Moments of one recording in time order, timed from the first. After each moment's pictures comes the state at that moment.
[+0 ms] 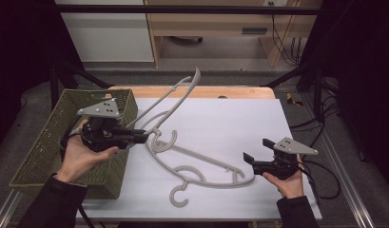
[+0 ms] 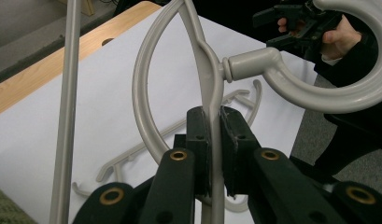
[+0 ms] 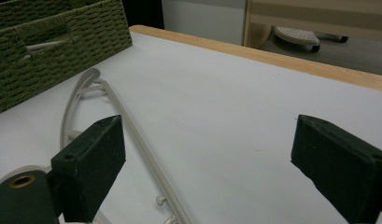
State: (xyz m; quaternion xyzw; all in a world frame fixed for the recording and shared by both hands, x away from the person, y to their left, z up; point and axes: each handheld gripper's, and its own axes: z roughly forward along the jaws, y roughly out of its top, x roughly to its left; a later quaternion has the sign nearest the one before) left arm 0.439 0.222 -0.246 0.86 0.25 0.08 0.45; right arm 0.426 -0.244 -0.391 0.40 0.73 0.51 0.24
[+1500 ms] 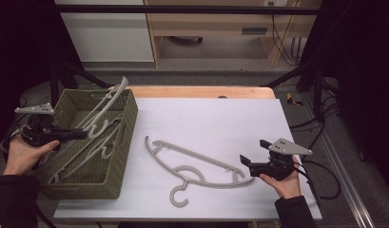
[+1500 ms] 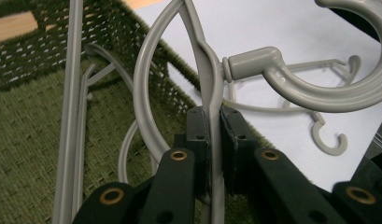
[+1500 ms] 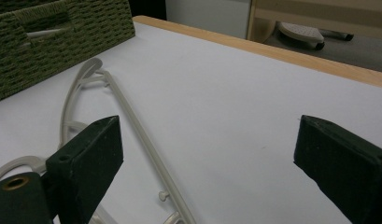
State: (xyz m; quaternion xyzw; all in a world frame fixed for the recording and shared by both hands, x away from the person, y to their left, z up) left arm 0.485 0.397 -0.315 0.81 0.40 0.07 0.42; right arm 0.427 -0.237 -0.395 0.39 0.74 0.49 0.23
